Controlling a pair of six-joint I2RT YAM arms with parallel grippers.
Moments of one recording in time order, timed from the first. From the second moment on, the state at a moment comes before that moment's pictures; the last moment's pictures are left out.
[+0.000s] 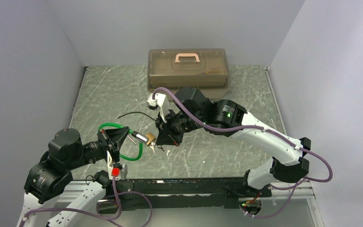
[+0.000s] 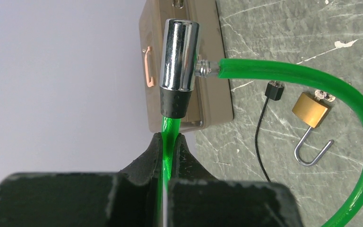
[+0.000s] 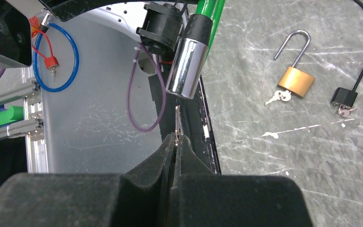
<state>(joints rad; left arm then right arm) -0.51 0.47 1.12 -0.99 0.49 1.44 1.18 1.47 1.80 -0.93 -0.34 0.15</state>
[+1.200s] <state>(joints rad) -0.51 0.46 1.12 -1.01 0.49 1.45 1.16 1.51 1.82 -0.93 -0.37 0.15</state>
